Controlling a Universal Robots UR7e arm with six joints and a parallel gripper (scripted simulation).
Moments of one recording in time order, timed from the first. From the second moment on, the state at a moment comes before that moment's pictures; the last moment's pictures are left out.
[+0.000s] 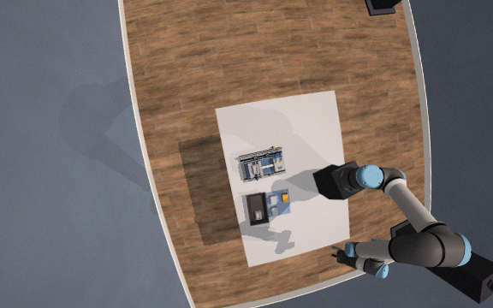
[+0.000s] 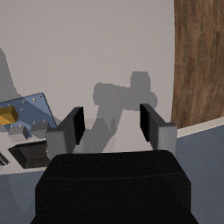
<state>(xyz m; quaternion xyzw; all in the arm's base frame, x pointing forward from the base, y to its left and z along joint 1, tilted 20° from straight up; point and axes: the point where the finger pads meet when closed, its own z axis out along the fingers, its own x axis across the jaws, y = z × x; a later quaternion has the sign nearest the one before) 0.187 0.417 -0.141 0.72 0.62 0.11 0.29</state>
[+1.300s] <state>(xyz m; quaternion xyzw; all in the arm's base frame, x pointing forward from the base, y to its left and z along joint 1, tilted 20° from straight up) 0.407 0.212 -0.155 0.73 0.65 -0.07 0.20</state>
